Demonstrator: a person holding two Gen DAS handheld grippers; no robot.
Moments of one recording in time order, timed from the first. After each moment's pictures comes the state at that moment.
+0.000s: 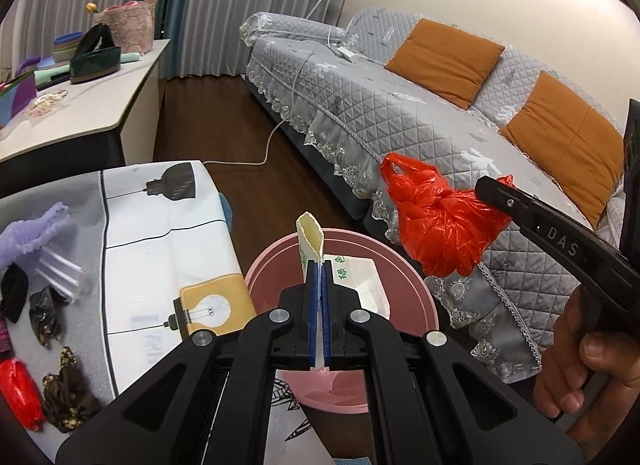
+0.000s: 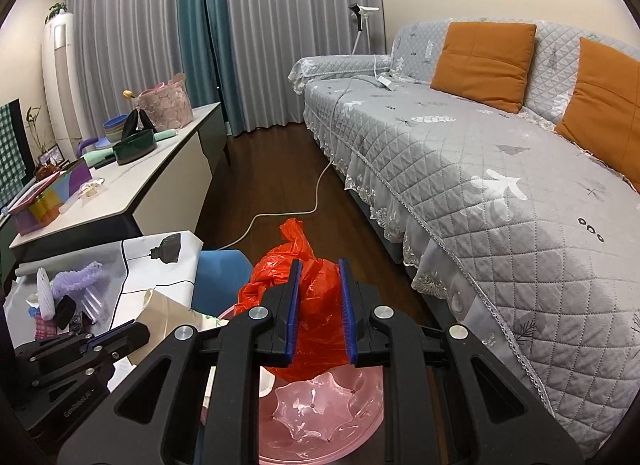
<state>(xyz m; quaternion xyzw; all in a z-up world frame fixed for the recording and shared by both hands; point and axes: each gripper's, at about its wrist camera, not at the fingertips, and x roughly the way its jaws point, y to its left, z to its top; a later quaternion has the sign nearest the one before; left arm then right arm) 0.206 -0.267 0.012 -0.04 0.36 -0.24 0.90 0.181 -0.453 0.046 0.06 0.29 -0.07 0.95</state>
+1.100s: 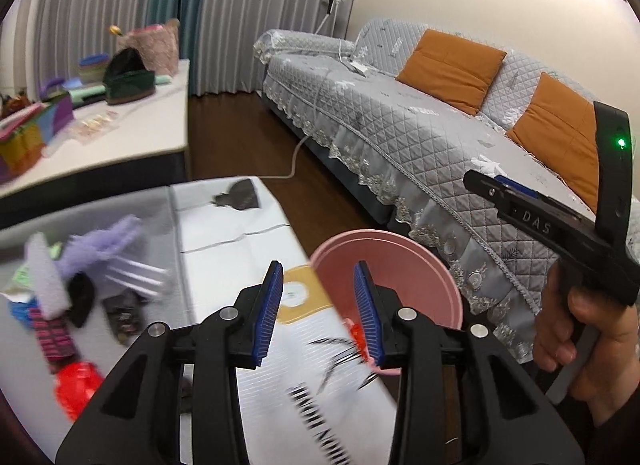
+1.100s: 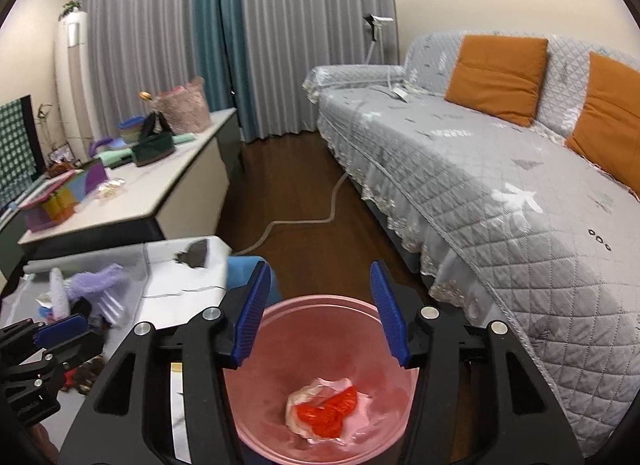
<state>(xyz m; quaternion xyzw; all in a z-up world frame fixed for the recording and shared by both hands) 0.170 -0.192 0.045 -0.01 0.33 -0.22 0.92 0.175 -0.412 0.060 0.05 0.26 -0.05 0.96</state>
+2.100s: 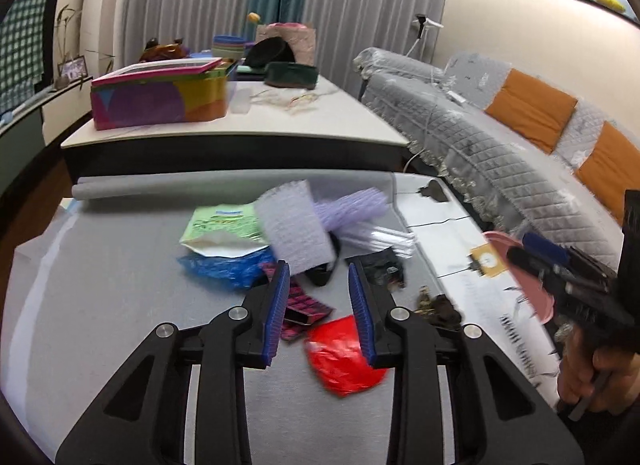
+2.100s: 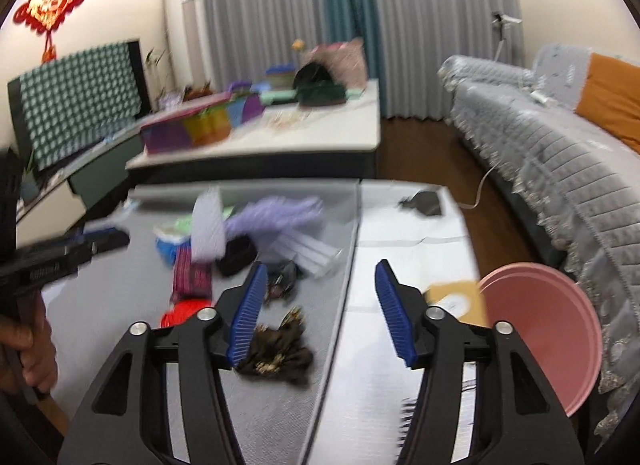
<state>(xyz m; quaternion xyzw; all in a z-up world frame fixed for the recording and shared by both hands) 0.154 0.059 0.021 -0.05 0.33 -0.10 0.94 0.162 -0.185 0.005 0.01 0.30 0.15 0.94</state>
